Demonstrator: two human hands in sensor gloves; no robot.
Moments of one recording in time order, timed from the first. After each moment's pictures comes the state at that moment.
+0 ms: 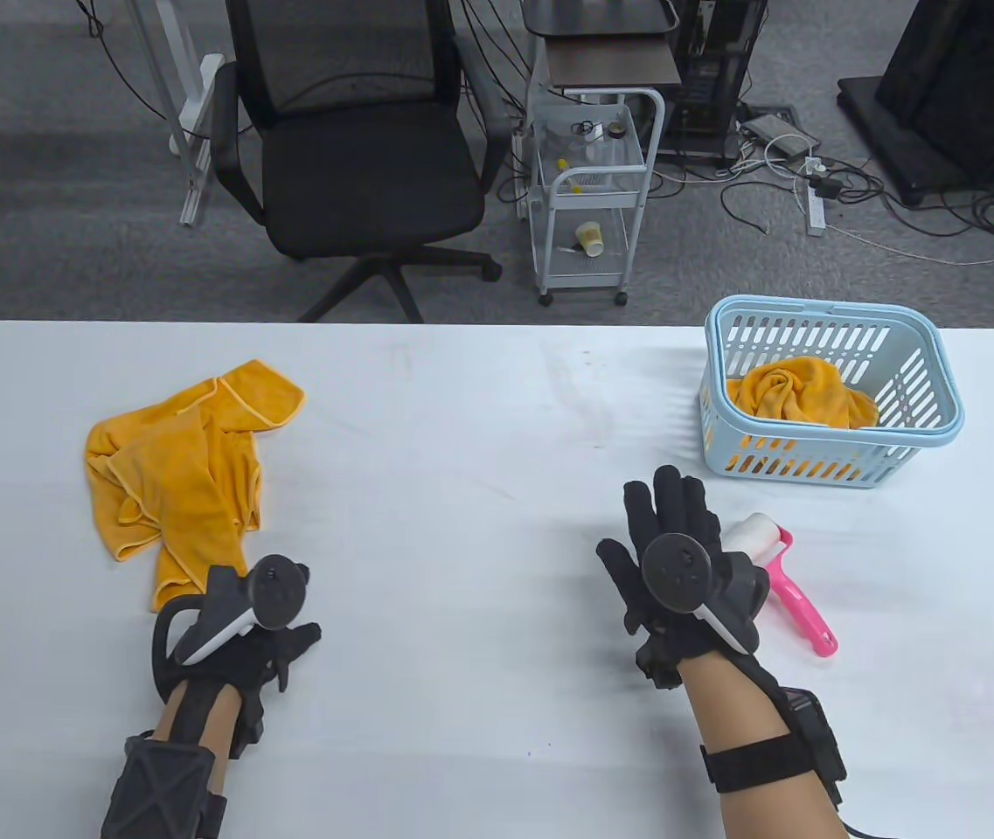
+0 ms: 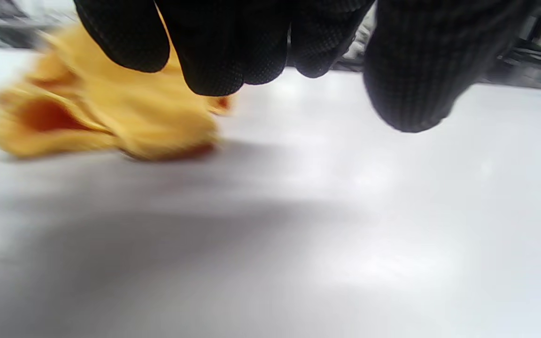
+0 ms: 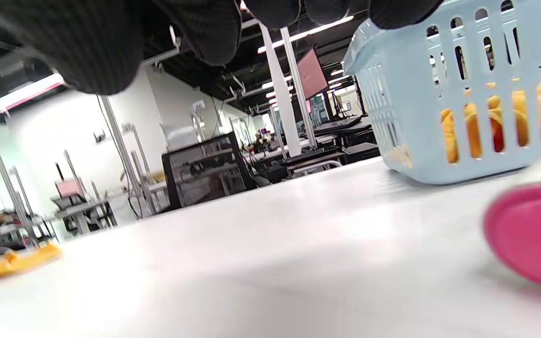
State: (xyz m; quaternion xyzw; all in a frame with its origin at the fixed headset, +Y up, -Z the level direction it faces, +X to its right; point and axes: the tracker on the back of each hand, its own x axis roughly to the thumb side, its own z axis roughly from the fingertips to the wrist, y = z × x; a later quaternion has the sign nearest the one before) left_hand -0.289 -0.755 -0.278 -0.14 0.03 0.02 0.99; right_hand 0.171 -0.728 -0.306 0.05 -0.08 0.99 0.13
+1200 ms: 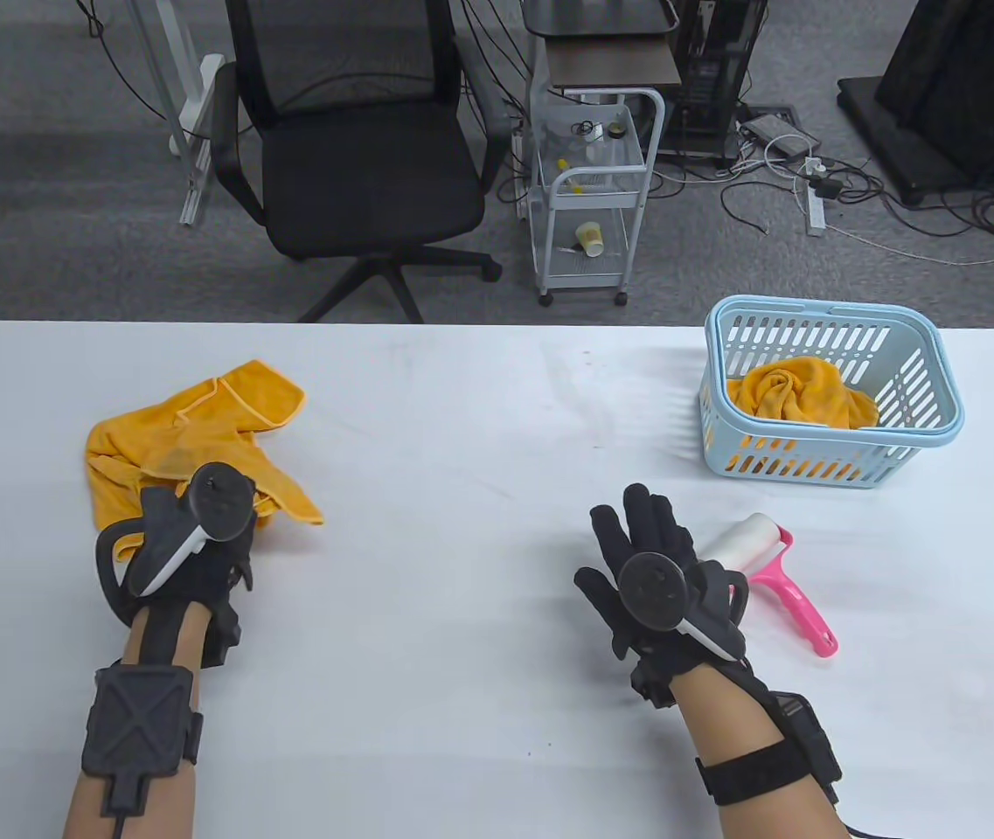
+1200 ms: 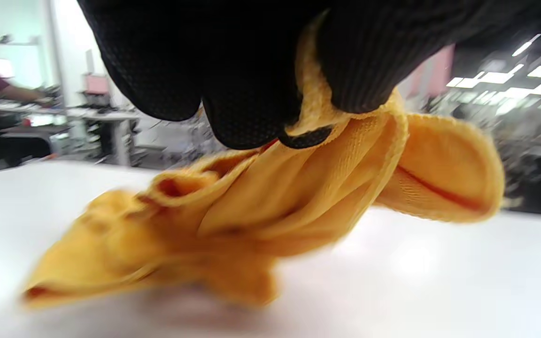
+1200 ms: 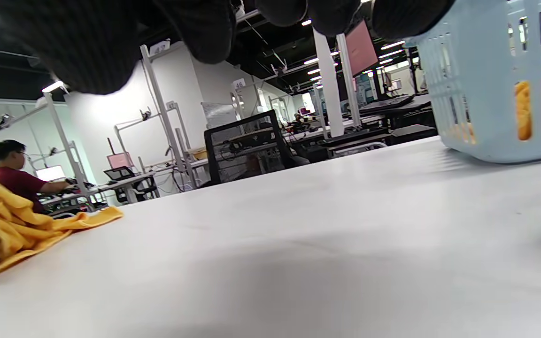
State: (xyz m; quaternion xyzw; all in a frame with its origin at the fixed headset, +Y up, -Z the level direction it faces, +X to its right) left_hand -0.275 -0.649 -0.316 -0.01 0.05 0.05 1.00; right_hand 0.148 -0.728 -0.293 0.13 -0.07 0.98 0.14
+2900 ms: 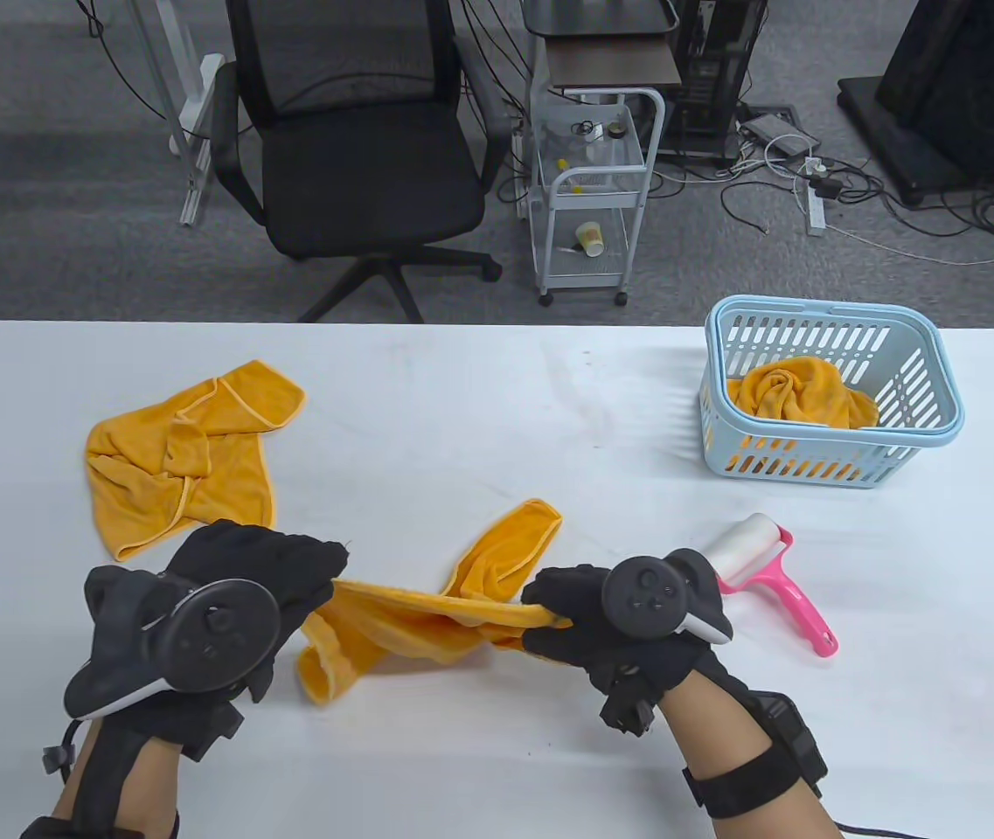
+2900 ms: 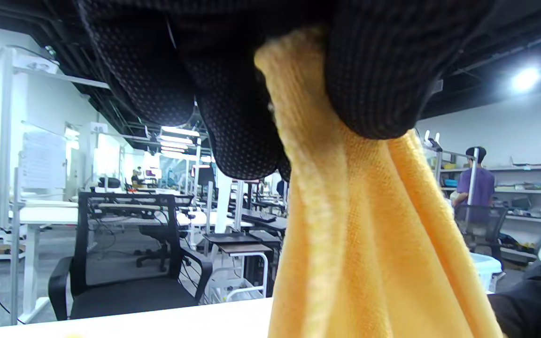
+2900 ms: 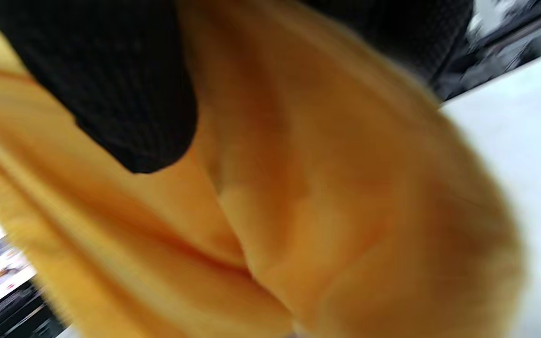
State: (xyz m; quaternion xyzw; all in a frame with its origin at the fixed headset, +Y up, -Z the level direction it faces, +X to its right) left_hand -0.227 -0.512 -0.190 0.10 -0.19 0.05 0.98; right_hand 0.121 -0.691 -0.282 0.29 0.00 0.91 0.28
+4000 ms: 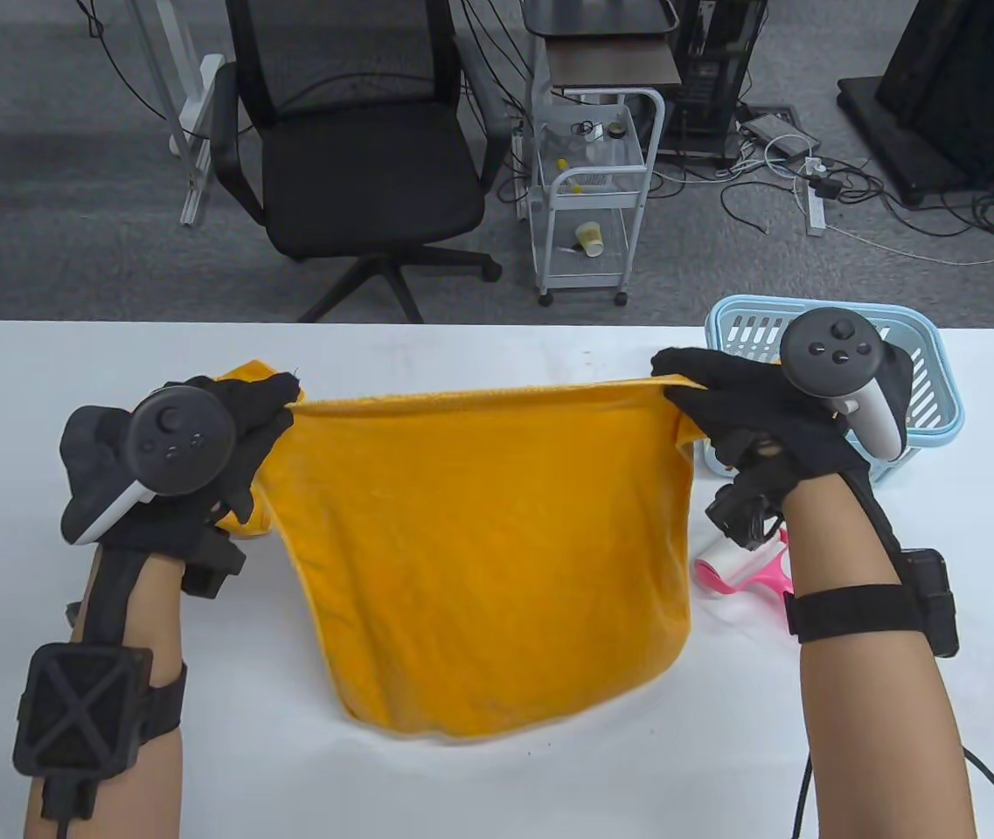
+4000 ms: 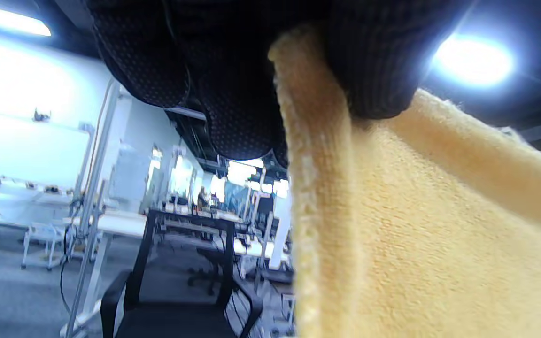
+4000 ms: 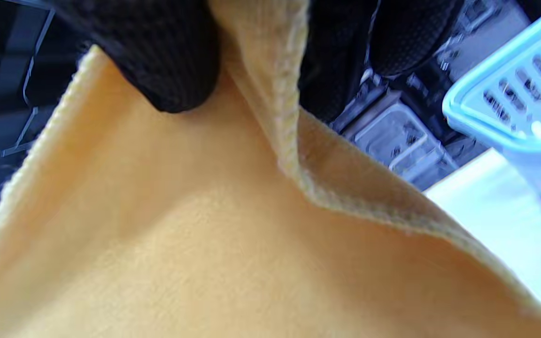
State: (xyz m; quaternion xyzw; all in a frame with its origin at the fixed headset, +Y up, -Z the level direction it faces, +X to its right) left_hand -0.252 -0.497 -0.310 0.16 -0.08 0.11 0.98; right_hand 0.225 -0.526 -0.388 0.07 -0.02 0.92 0.39
